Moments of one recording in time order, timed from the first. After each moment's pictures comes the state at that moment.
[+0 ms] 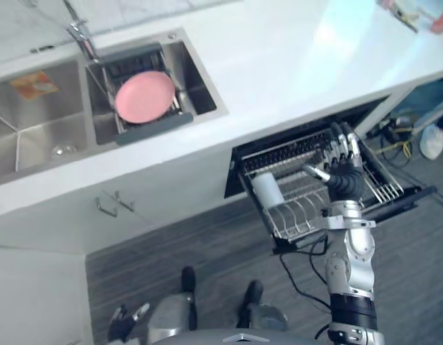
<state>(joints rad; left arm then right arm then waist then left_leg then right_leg) 0.30 0.04 0.20 0.95 -0.27 -0.25 0.06 -0.08 -0.14 -0.26 -0.14 0.41 -0.28 0.26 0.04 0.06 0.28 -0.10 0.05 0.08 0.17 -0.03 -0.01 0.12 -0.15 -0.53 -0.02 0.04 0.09</state>
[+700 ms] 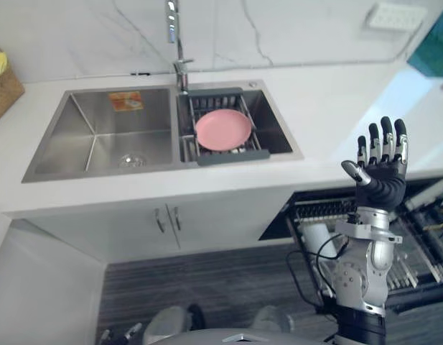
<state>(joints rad) 0.30 0.10 0.19 0.95 -0.11 -0.20 0.13 0.02 -0.13 -0.31 -0.35 0.56 -0.32 0.11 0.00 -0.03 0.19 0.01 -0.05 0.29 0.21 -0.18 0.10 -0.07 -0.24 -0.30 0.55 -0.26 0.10</state>
